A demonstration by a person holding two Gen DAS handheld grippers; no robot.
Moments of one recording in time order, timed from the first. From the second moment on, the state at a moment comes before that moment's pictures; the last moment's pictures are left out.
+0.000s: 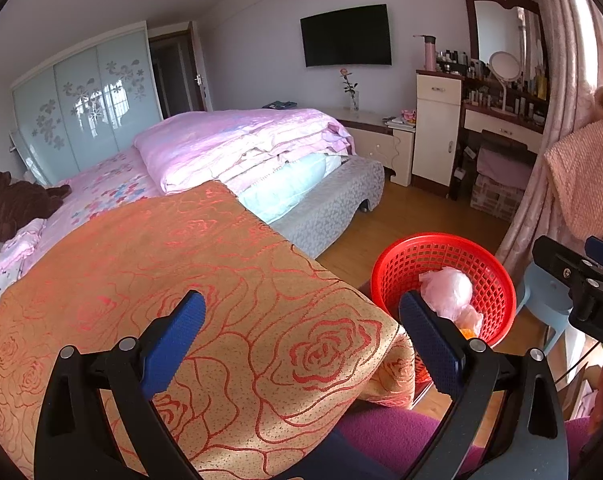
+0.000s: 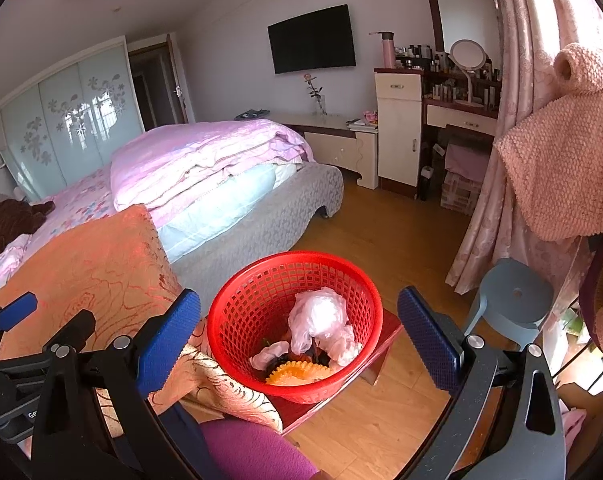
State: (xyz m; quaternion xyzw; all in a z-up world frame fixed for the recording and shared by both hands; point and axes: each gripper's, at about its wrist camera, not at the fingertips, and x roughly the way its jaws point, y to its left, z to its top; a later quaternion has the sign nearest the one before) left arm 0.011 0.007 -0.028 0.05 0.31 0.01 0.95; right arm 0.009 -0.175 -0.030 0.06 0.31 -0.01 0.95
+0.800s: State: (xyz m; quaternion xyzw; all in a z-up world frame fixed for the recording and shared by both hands) left arm 0.010 0.004 -0.034 0.05 0.32 0.00 0.95; right arm 0.010 -0.176 -0.030 0.06 0.31 -0.01 0.95
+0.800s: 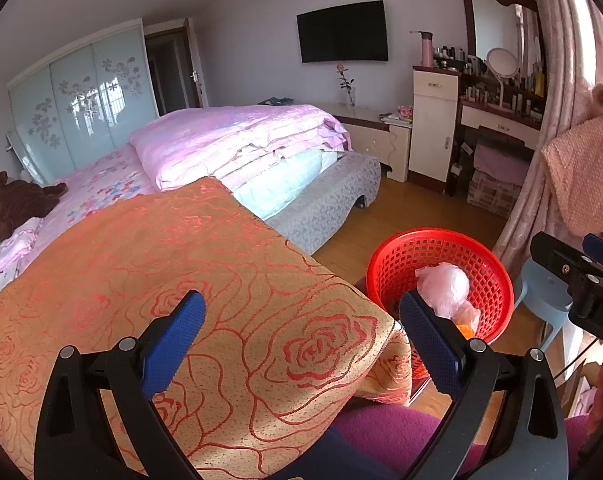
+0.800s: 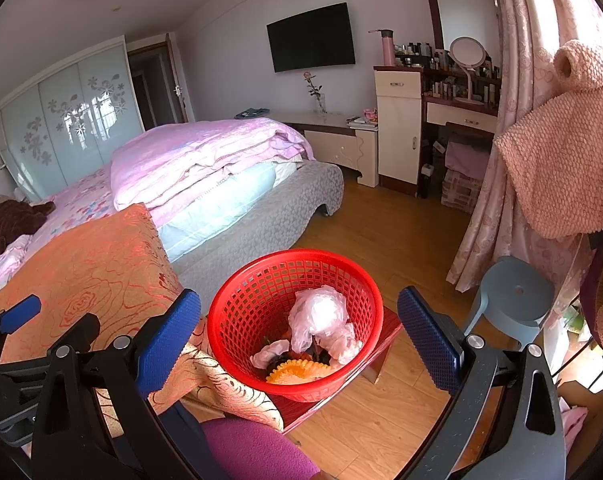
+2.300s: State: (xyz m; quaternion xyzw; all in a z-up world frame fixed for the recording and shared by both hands) left arm 0.015 0.011 -0.035 0.03 0.33 -0.02 0.94; right arm 0.010 -0.174 -0.047 0.07 0.33 -0.02 0.94
